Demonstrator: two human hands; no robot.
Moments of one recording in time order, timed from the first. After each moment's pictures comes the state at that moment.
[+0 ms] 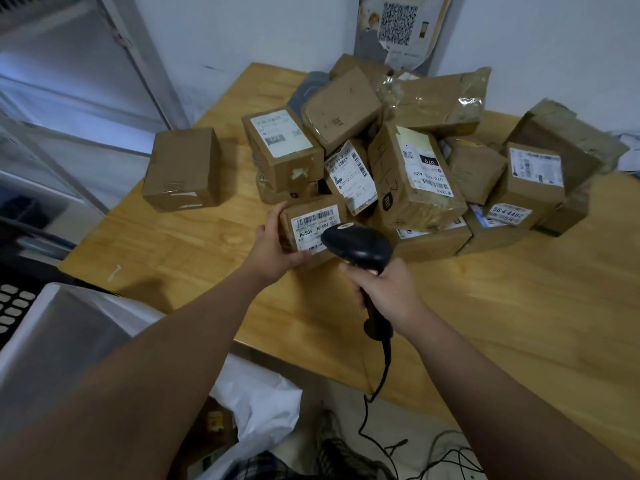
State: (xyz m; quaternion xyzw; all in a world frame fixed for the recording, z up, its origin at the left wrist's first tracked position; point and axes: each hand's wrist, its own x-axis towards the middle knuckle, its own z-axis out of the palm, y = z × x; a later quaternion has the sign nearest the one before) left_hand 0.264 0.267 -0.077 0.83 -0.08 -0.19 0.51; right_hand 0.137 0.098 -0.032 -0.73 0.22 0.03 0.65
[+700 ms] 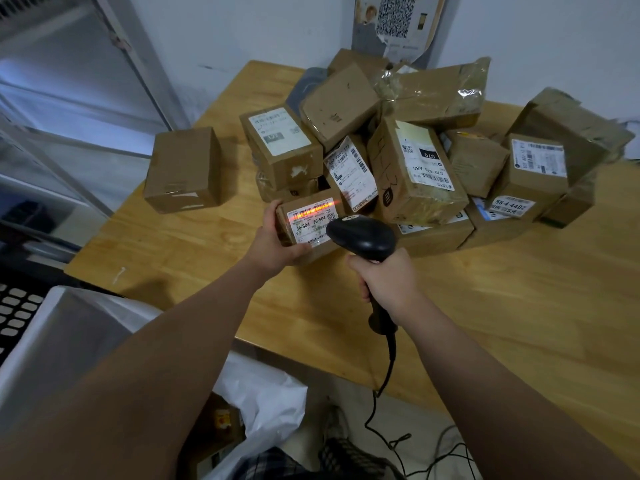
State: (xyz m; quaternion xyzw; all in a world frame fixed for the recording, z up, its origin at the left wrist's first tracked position) left_hand 0.272 0.267 -0.079 0.80 -0.08 -0.20 0.56; right_hand 0.145 0.101 -0.028 -0.74 0.28 0.01 0.61
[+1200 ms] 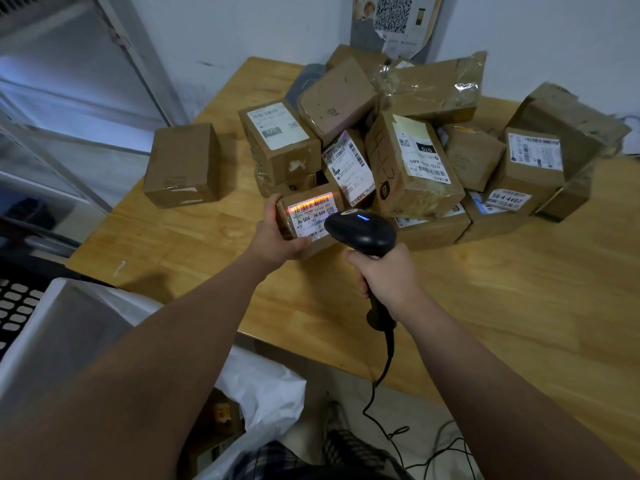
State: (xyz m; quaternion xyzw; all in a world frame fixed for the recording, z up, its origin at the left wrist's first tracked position) left_hand 0.271 0.263 -0.081 0.82 -0.07 -0.19 0.54; right_hand 0.135 0.104 -0.019 -0.73 0.27 0.00 0.62
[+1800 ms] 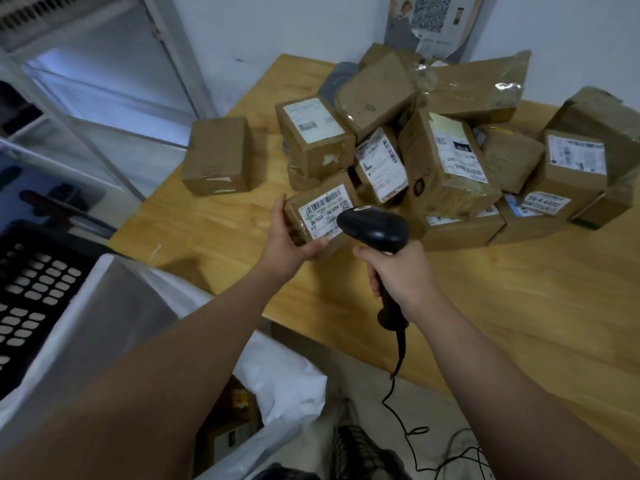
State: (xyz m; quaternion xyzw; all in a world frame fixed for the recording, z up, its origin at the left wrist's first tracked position) left_hand 0.229 0.300 -0.061 0.78 -0.05 -0.15 0.61; right_hand 0.134 0.138 -0.010 -0.72 0.24 0.01 0.64
